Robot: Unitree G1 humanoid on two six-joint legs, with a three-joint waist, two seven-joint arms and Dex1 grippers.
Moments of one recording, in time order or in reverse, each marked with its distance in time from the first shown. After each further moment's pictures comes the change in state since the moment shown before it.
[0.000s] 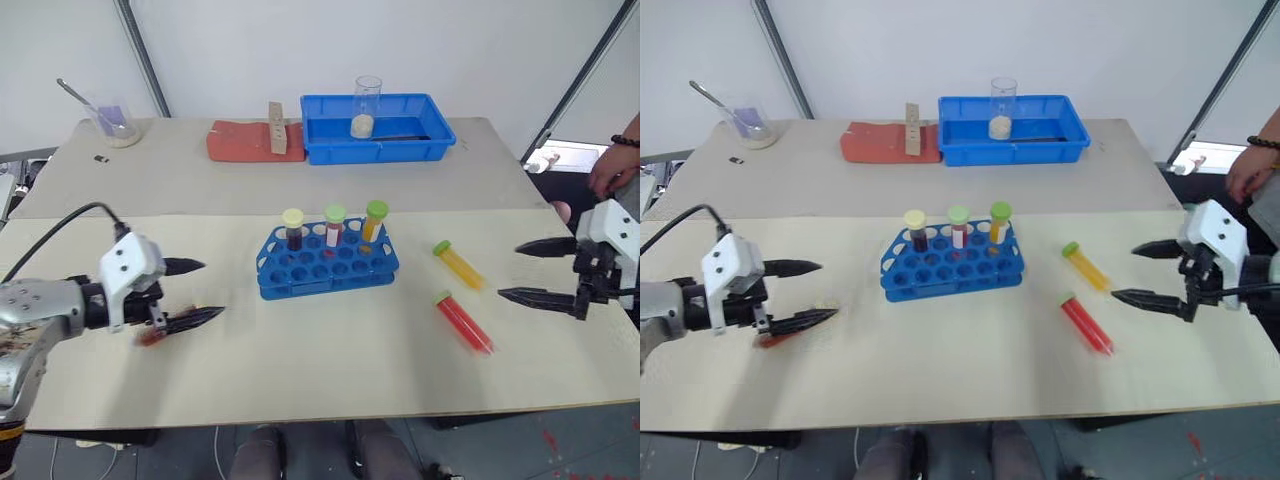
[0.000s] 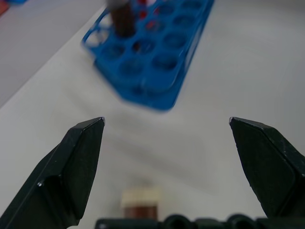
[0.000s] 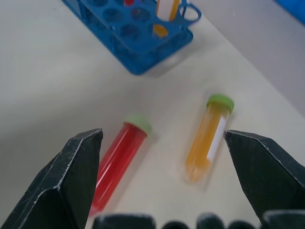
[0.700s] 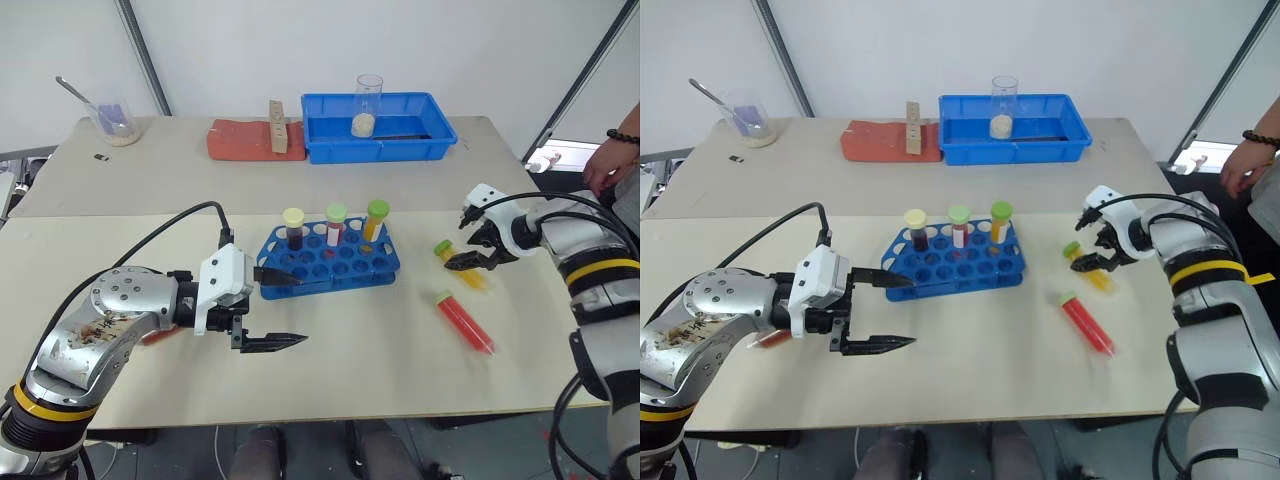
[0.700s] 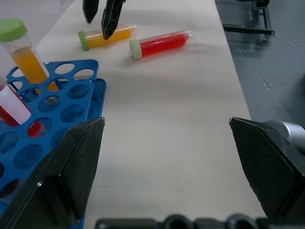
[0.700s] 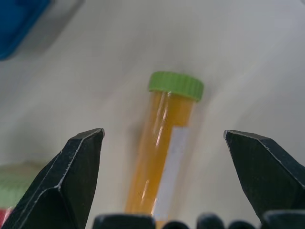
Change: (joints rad) left arm -0.186 -0.128 -0.270 -0.131 -0.050 0.017 0.004; right arm -0.828 0.418 0.623 1.026 -0.528 0.061 -0.085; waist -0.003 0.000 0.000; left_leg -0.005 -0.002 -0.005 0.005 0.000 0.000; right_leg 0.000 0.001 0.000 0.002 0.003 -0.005
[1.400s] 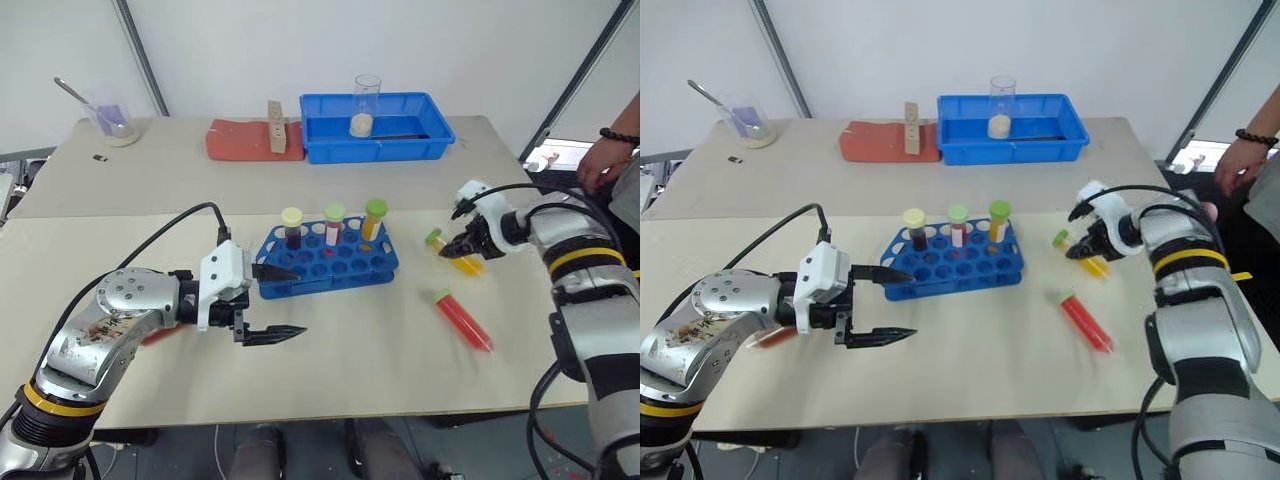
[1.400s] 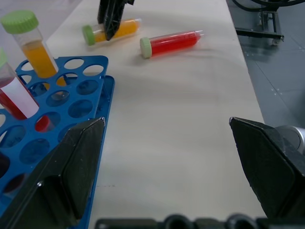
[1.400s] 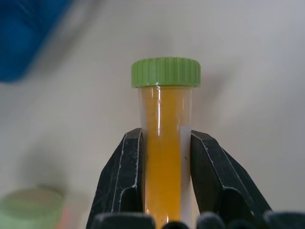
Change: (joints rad) left arm 0.004 -0.029 0.003 0.082 0.024 -0.047 0.002; right arm 0.024 0.003 -0.160 -0.099 0.010 0.016 0.094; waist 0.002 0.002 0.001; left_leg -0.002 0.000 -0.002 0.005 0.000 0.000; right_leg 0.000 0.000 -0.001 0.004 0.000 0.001
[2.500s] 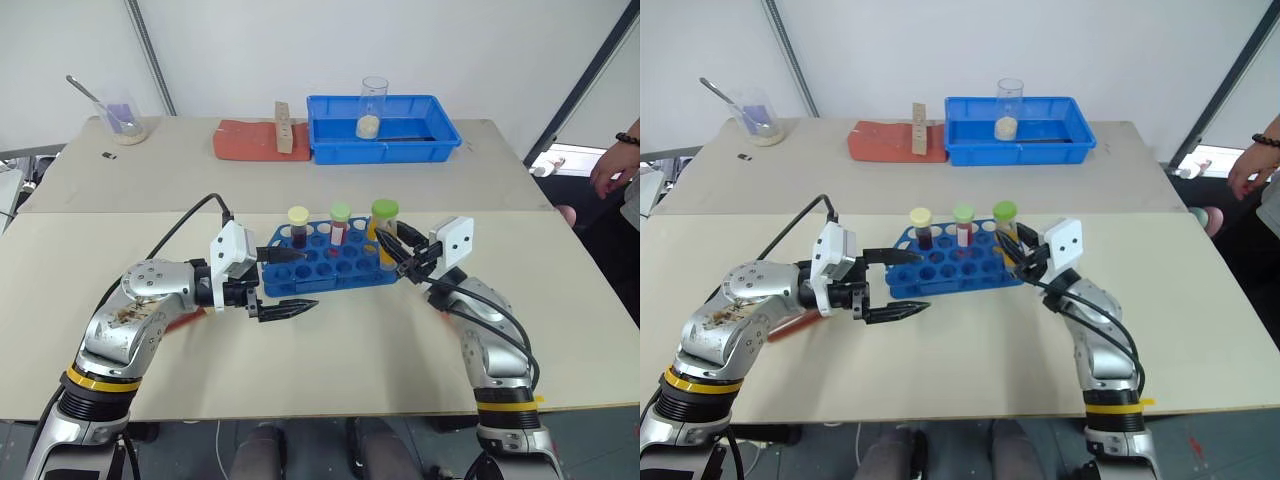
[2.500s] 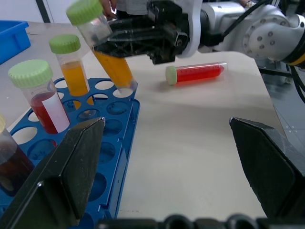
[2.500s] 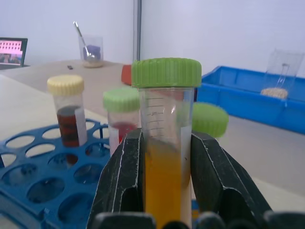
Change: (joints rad) left arm -0.094 -0.155 -0.028 0.158 0.035 -0.046 -0.002; right arm 0.753 0.517 -0.306 -0.914 0.292 -0.432 -0.659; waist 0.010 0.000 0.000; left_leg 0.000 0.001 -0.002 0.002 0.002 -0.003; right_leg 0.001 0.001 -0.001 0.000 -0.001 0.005
